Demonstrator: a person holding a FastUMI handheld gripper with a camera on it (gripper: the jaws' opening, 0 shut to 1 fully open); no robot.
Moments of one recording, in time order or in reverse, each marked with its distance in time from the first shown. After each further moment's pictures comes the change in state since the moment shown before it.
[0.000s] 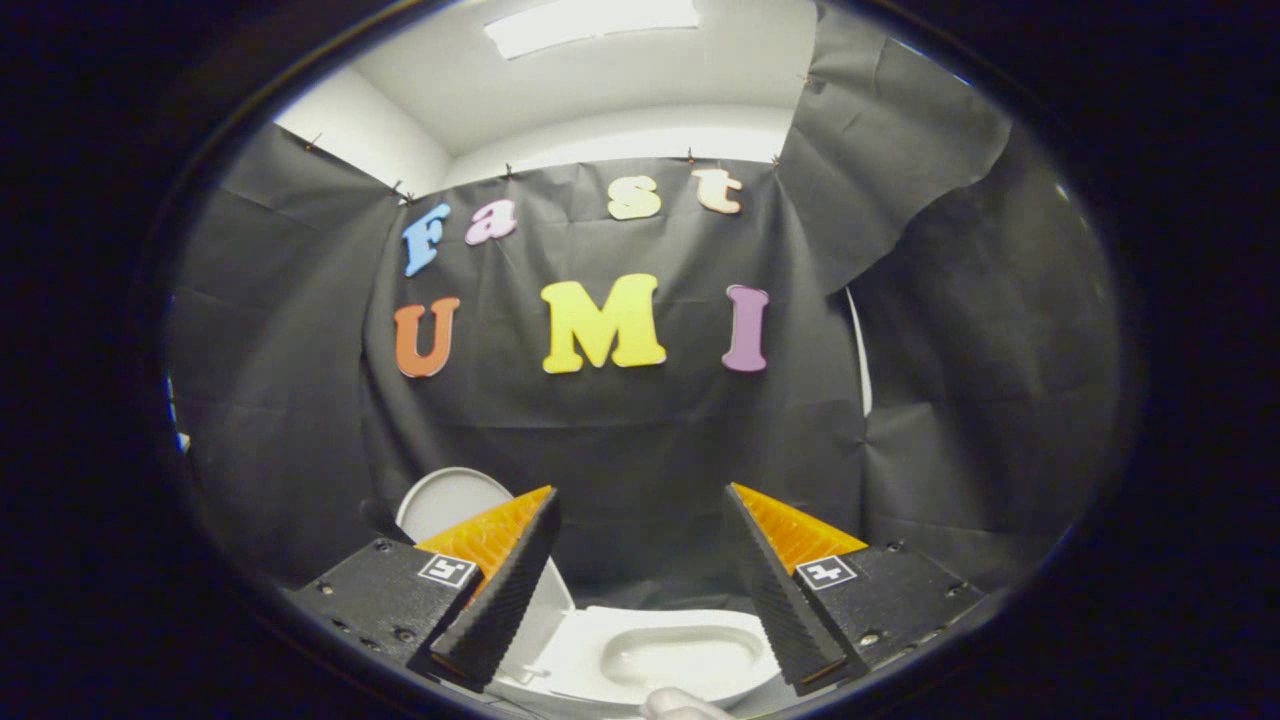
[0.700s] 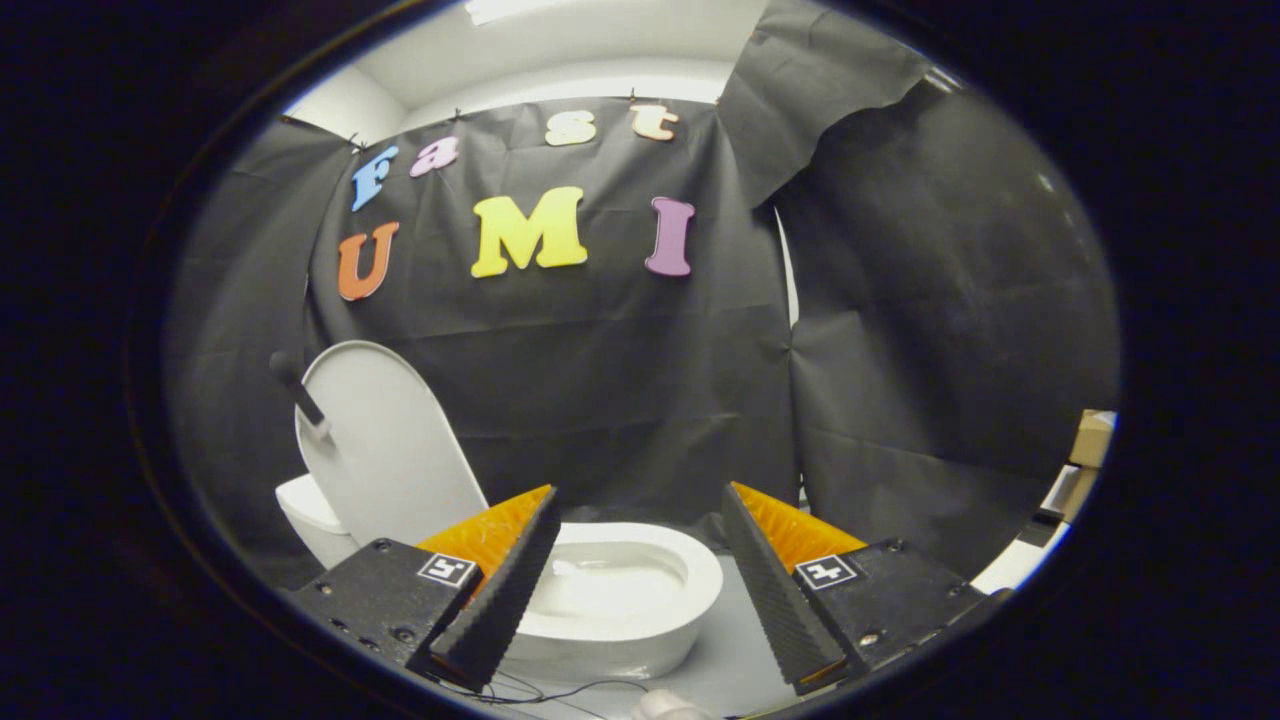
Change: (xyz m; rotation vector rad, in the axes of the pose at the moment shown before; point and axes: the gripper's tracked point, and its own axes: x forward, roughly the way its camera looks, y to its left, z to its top) arm -0.034 -0.102 -0.154 -0.008 0.176 -0.126
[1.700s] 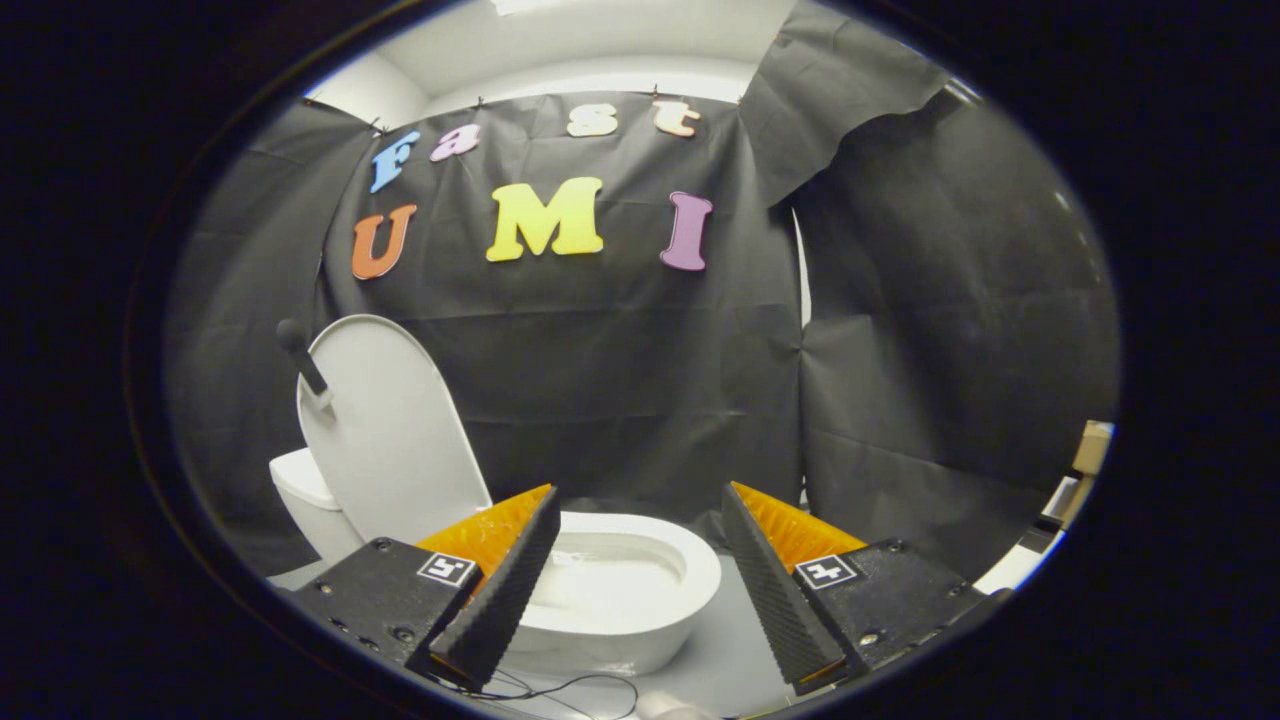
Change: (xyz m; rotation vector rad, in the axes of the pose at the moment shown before) arm -0.006 0.003 -0.004 -0.036 -0.006 0.022
